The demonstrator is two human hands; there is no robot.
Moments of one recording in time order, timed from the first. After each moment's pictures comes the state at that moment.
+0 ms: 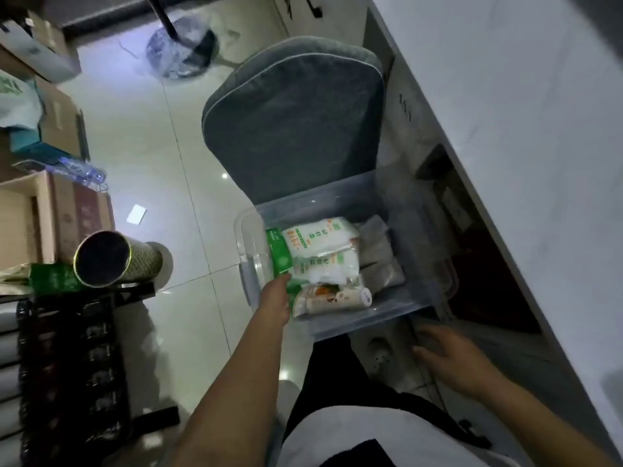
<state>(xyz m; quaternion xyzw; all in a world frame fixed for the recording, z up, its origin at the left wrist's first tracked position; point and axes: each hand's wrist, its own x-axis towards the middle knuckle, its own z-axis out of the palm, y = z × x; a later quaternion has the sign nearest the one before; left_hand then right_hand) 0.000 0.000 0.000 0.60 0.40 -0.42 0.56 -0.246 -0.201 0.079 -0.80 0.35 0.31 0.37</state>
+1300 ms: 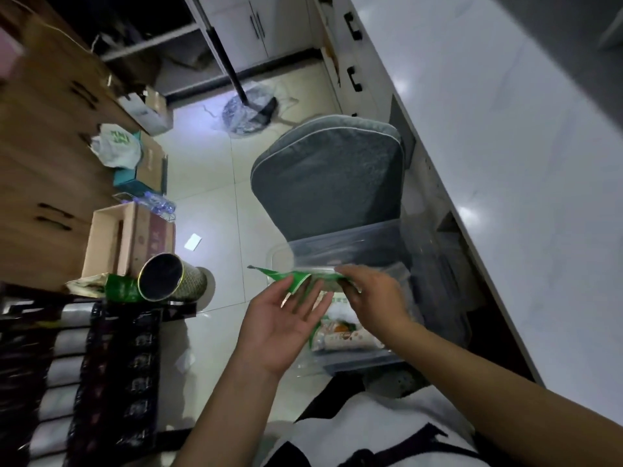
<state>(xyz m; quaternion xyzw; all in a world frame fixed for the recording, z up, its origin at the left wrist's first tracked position) -0.038 -0.020 0.219 0.31 0.32 -0.36 0.82 -0.082 -0.178 0.130 -0.90 0.12 -0.11 0.40</state>
